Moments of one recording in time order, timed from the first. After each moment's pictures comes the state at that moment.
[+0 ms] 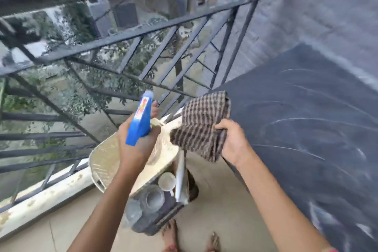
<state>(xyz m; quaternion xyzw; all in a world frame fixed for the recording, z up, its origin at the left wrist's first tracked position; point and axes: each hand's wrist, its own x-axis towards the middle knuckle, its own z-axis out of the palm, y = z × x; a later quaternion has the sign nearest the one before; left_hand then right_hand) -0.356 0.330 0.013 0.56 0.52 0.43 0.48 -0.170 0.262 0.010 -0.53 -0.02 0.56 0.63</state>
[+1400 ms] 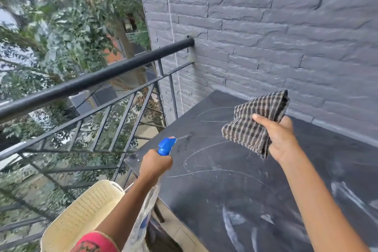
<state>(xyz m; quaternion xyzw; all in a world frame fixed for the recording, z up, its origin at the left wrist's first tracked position) -0.151 0.221 0.077 0.70 0.57 0.16 0.40 0.051 0.023 0.172 -0.57 -0.06 0.21 0.79</state>
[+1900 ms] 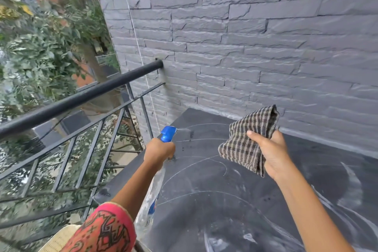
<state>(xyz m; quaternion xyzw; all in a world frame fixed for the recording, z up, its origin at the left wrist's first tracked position) -0.031 0.221 0.133 0.74 0.48 0.17 0.43 0.081 -0.021 0.175 -0.62 -0.07 0.12 0.78</state>
